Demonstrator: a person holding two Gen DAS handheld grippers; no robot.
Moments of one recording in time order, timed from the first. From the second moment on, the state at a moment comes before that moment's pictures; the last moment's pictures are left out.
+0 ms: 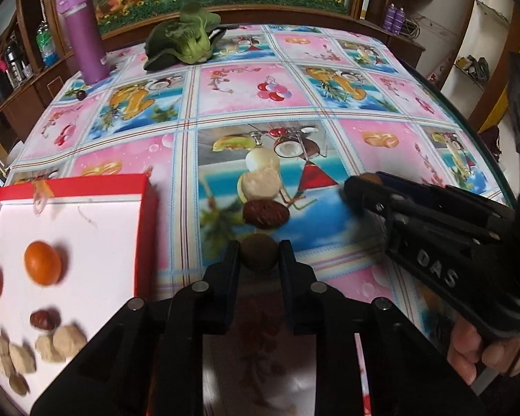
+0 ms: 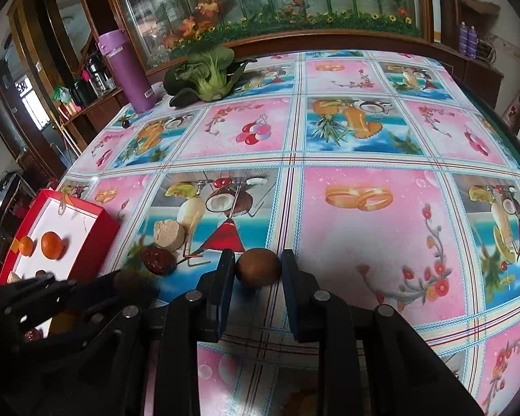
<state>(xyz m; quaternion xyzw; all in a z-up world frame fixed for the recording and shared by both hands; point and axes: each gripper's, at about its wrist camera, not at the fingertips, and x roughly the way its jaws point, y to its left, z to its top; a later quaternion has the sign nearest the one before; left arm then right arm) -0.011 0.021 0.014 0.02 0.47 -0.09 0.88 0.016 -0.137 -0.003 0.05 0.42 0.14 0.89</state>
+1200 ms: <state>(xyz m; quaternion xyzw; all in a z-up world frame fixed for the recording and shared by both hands) -0.156 0.201 0.042 -0.07 0.39 0.09 0.91 -0.085 0.041 0.022 0.01 0.39 0.35 0.85</state>
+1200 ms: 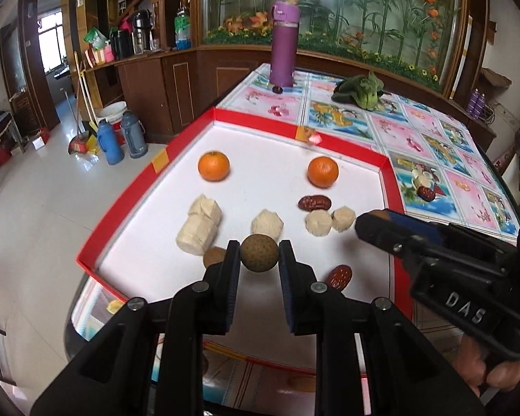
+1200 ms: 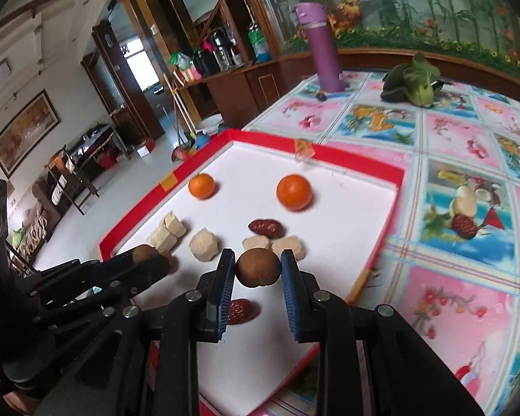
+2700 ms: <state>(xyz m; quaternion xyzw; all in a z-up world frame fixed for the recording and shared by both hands) -0.149 0.183 0.051 -0.05 0.38 0.12 0.91 -0.023 -0.070 0.028 0.07 0.37 0.21 0.90</state>
